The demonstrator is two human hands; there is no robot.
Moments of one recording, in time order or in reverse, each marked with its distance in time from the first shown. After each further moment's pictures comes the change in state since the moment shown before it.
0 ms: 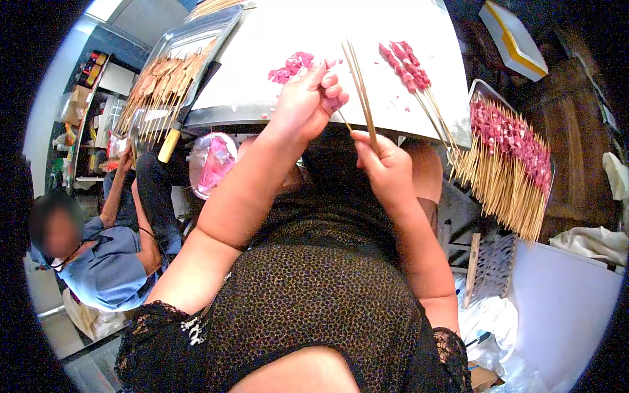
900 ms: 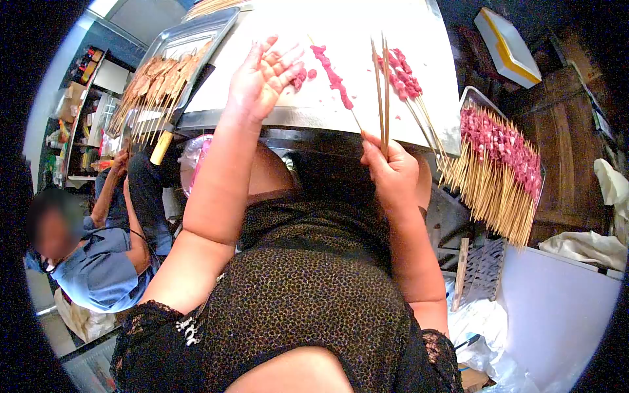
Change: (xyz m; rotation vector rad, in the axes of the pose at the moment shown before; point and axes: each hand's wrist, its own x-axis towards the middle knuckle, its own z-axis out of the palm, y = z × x) left_hand 0.020 0.060 -0.028 0.145 -0.006 0.164; right_hand 0.003 -0.008 -0.014 0.140 0.162 0.107
